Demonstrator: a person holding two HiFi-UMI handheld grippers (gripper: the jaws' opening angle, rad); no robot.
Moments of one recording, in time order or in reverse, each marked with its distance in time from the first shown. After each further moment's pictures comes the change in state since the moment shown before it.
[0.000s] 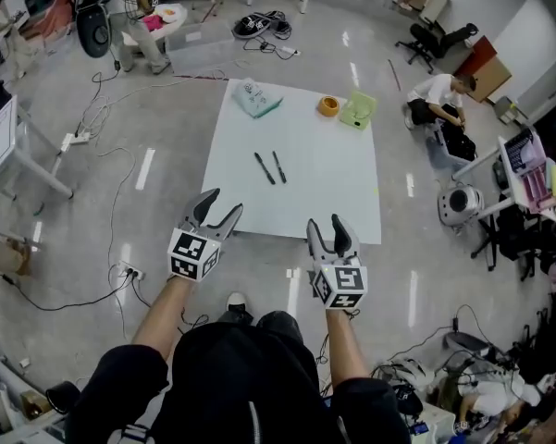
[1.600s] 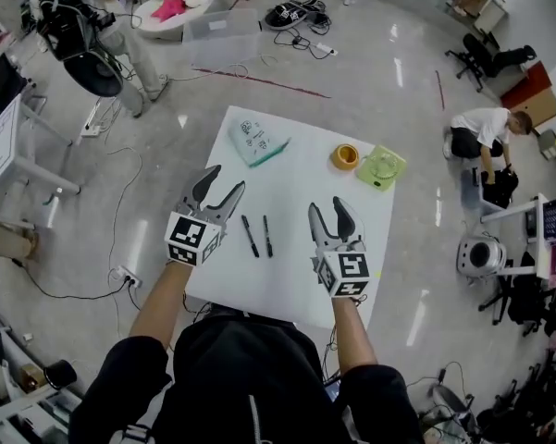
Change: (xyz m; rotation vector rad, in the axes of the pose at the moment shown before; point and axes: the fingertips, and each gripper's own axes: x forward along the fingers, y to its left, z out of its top) left arm 0.285 0.140 0.063 0.045 -0.003 0.160; right arm 0.303 -0.160 0.064 -0.013 0.035 0.212
